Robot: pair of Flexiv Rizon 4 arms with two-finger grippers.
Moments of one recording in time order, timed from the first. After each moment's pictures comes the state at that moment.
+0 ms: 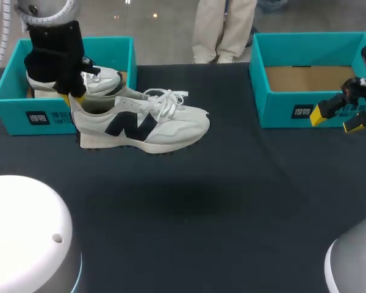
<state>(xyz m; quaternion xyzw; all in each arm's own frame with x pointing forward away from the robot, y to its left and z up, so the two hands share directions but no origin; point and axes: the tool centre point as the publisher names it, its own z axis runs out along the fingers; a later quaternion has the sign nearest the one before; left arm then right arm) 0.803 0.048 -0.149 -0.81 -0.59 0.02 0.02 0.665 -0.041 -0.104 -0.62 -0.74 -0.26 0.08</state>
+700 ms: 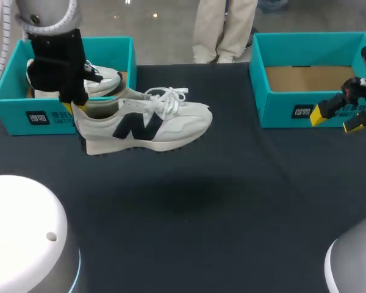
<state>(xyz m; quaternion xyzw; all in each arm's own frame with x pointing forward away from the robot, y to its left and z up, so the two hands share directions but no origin) 0.785 0.036 -0.162 -0.80 -0.60 0.02 0.03 0.665 -0.041 -0.104 -0.62 -0.74 -0.26 0.08</state>
